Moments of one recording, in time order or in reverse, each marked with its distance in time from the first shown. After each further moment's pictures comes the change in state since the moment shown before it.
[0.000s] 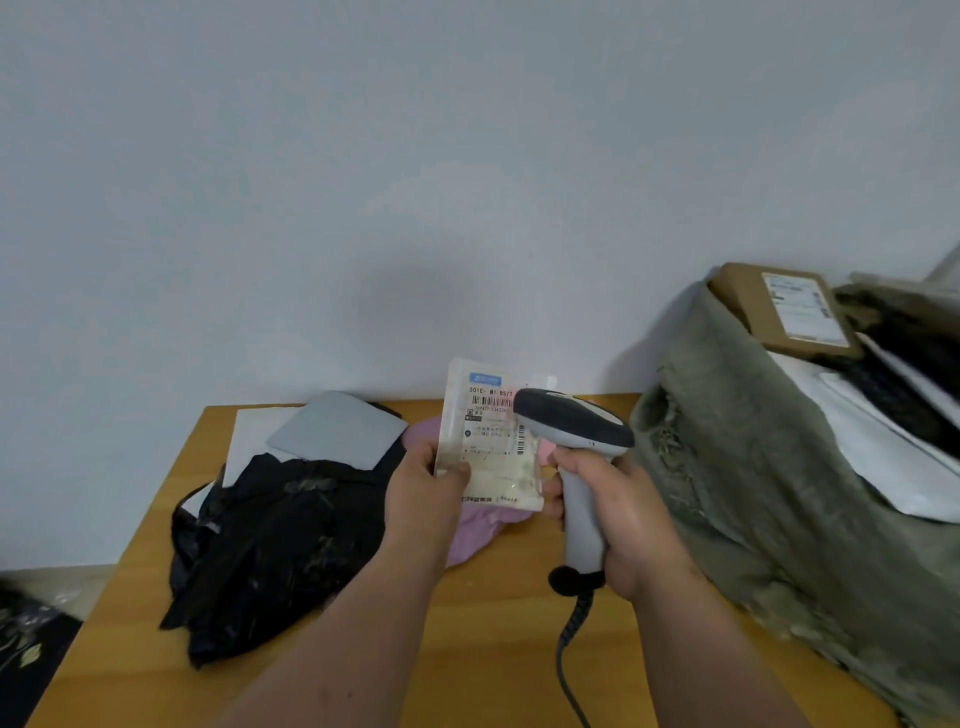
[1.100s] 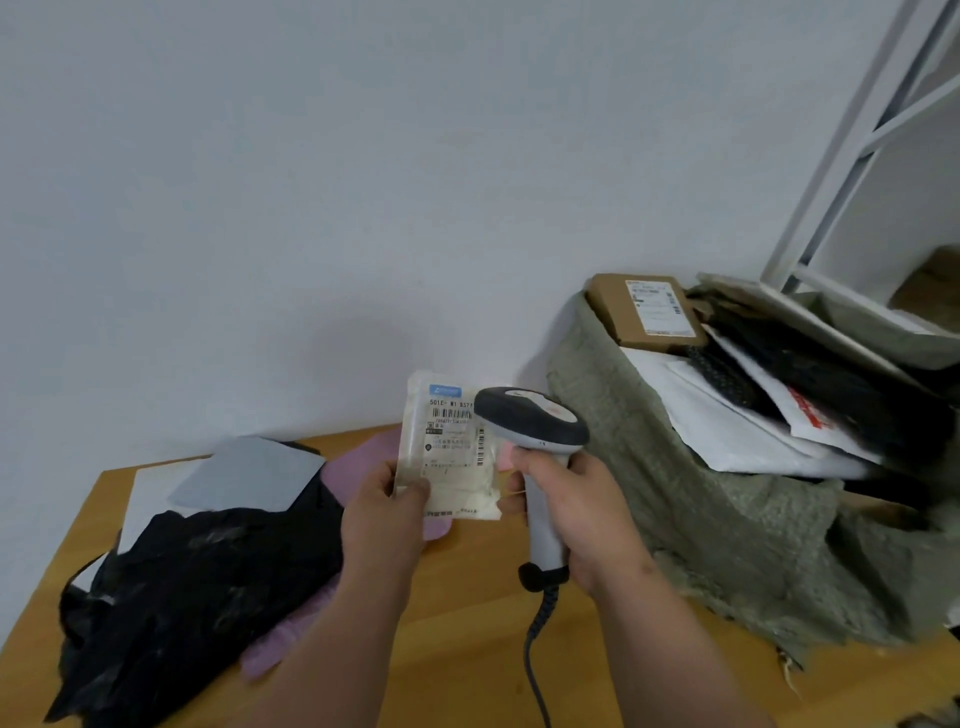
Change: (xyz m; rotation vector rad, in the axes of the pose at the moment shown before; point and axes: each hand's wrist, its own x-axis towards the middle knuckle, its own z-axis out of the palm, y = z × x) left_hand -0.051 0.032 0.053 0.001 -0.015 0.093; right_hand -0.031 -0.027 -0.062 -0.120 0.115 -0.119
